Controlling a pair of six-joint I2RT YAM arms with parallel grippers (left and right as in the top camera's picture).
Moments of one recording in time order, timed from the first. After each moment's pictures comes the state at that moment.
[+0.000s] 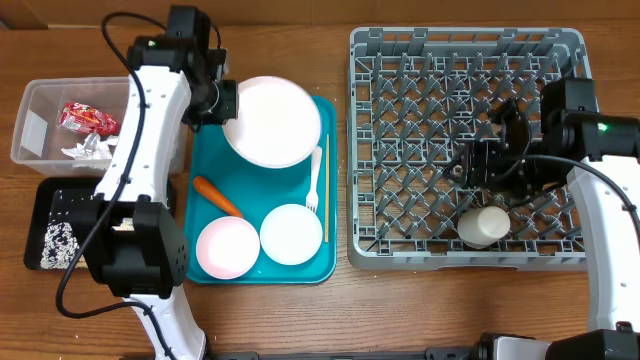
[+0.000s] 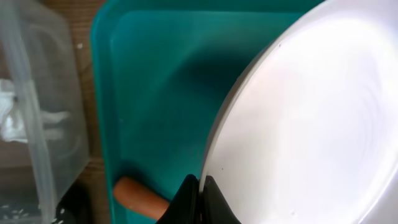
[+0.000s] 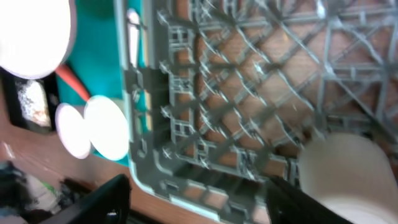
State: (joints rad) left arm -0.07 2.02 1.94 -1.25 0.13 -0.07; right arm -0.10 1.48 1.41 -1.31 -0.54 -0.02
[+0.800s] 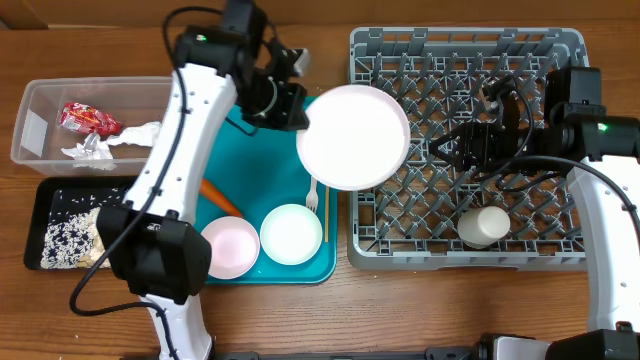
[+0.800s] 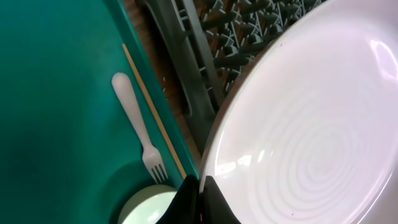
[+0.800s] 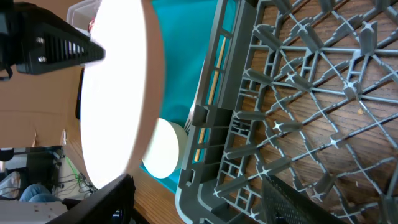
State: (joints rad) left arm -0.27 2.02 2.04 -1.35 0.52 0.01; right arm -0.10 1.48 1.41 -1.17 -0.78 -0.08
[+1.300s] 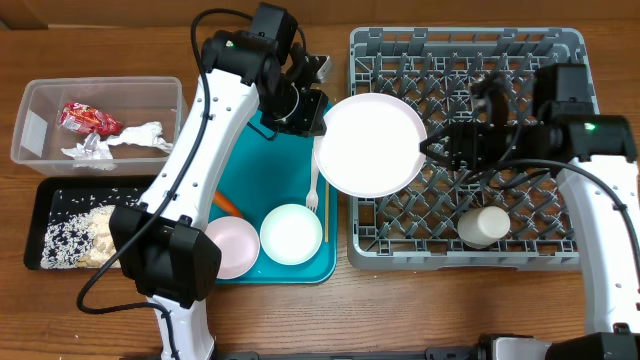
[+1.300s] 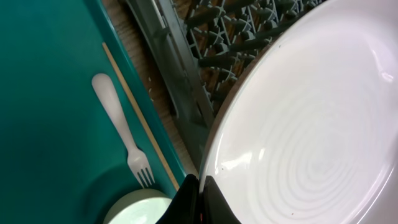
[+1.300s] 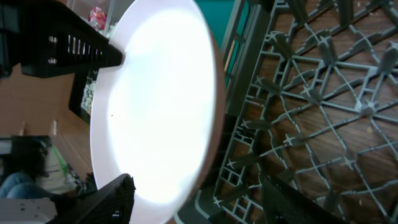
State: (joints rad) left arm -0.35 2.02 2.04 -1.33 0.48 -0.05; right arm -0.03 1.48 1.41 -1.12 -0.74 -0.09
